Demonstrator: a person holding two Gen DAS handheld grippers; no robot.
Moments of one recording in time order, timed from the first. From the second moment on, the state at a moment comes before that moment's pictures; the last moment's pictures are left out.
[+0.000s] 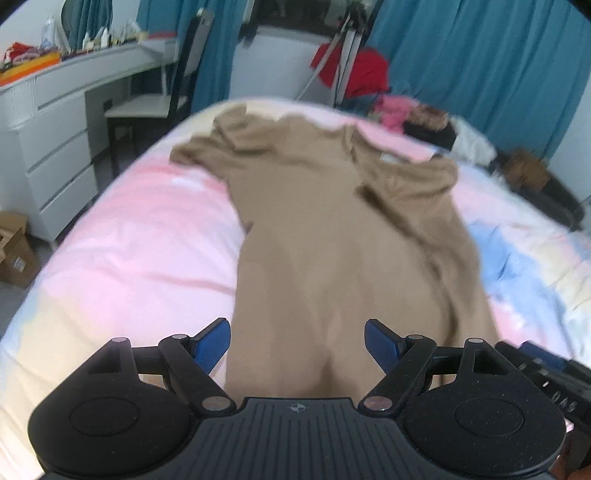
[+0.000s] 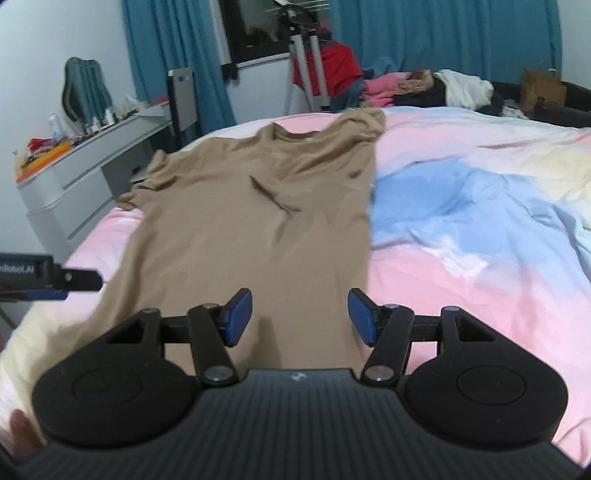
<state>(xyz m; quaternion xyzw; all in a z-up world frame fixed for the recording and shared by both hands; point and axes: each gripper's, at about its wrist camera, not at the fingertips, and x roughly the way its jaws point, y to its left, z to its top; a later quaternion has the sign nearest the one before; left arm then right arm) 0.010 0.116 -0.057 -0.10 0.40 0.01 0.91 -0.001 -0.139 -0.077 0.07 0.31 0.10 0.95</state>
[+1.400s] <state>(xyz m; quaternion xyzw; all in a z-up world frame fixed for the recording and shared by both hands) 0.005 0.199 -0.063 -0.16 0.59 -0.04 0.79 0.017 -0.154 -0.098 0.09 0.35 0.06 0.93</state>
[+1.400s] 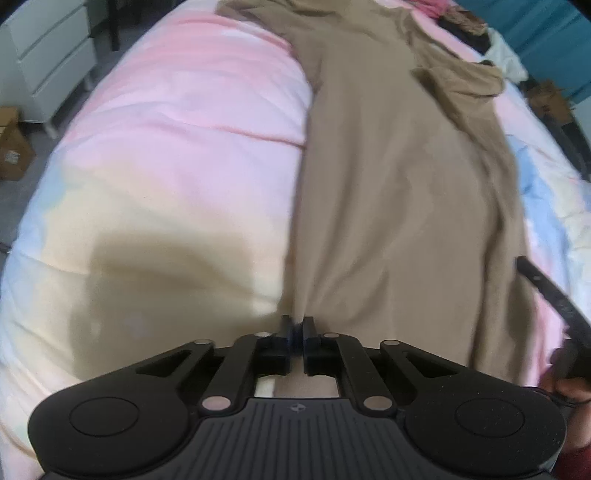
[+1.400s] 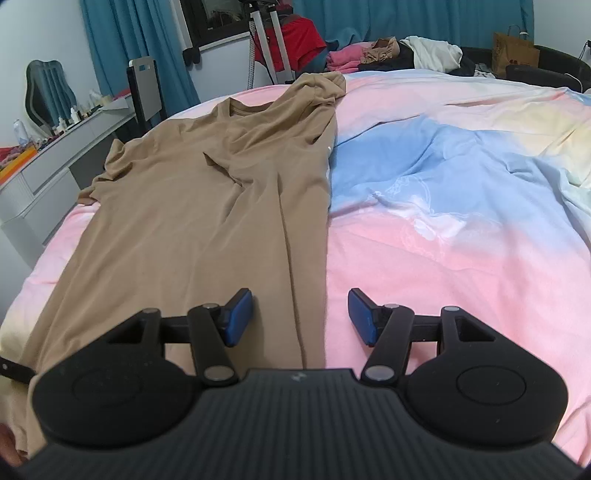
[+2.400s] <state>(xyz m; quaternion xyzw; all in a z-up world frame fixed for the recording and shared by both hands) 0.294 0.263 -0.090 -0.31 0.20 0.05 0.93 0.079 -0.129 -0.137 0.09 0.26 0.11 0.95</state>
